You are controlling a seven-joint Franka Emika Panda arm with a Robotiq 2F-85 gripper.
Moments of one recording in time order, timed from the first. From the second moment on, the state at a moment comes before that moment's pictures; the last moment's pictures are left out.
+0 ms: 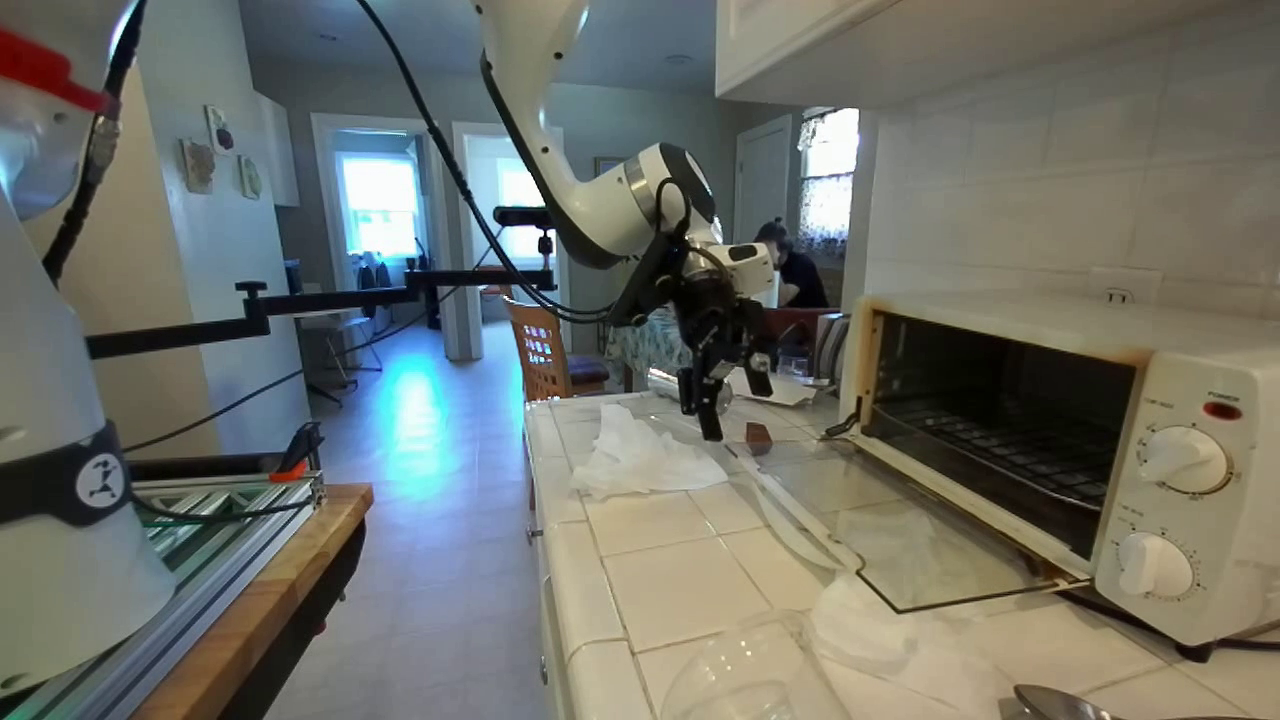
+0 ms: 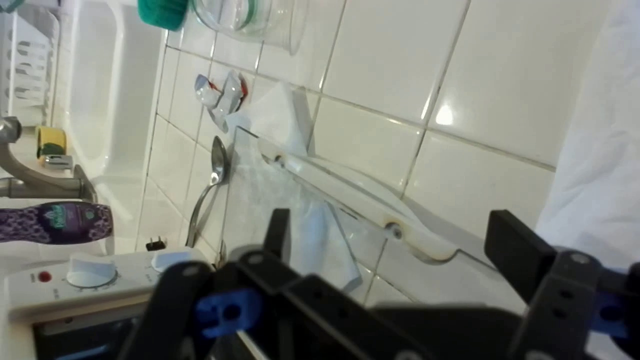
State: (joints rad) arm 0.37 0.54 0.09 -1.89 -0.87 1.83 0.62
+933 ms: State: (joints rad) arm 0.36 0.50 0.10 -1.91 -0.92 1.89 0.64
